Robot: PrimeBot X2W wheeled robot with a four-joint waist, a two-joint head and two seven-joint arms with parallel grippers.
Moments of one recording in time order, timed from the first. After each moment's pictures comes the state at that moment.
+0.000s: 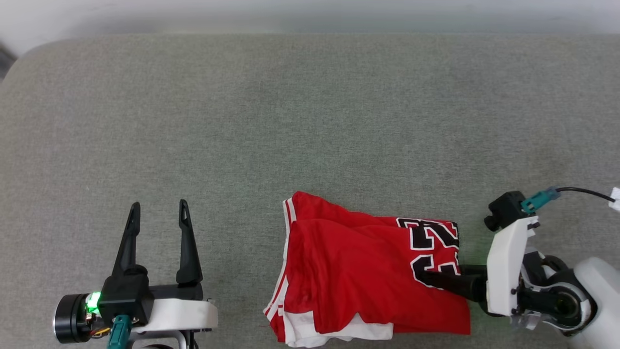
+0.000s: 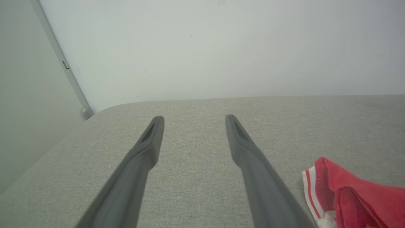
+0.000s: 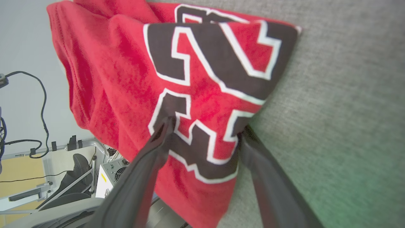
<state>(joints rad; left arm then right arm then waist) 0.02 0.06 -0.04 -0.12 -0.03 0.13 -0.26 -0.40 -0.54 0.56 0.23 1.16 0.13 0.73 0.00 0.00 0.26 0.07</state>
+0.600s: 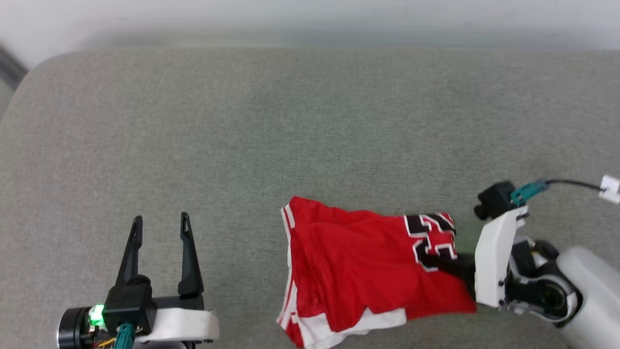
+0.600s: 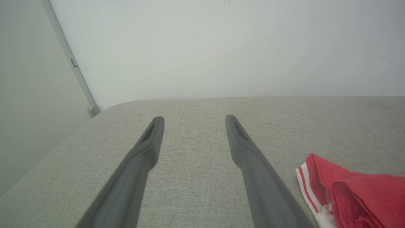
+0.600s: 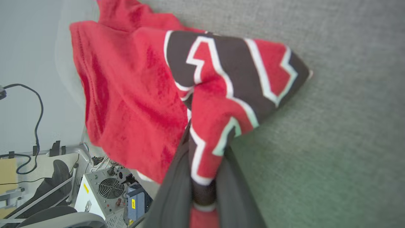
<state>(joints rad) 0.04 0.05 -0.05 -0.11 -0.03 0.15 -0.26 -0.48 -0.54 0.70 0.30 1.17 0.13 0.58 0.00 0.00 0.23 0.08</state>
